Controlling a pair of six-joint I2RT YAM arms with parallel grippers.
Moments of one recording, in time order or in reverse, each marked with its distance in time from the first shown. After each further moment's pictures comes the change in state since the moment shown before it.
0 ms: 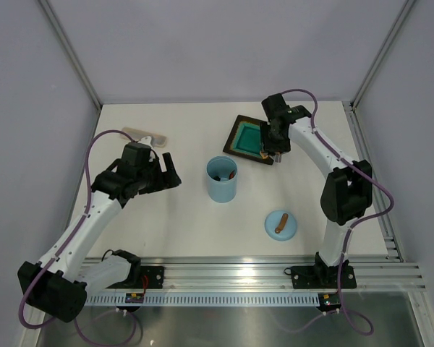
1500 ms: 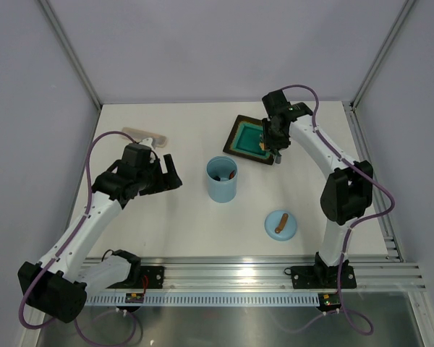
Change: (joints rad) left arm 0.000 -0.008 -0.014 0.002 0.024 0.008; right arm 0.000 0.010 0.045 -0.010 0.011 -0.016
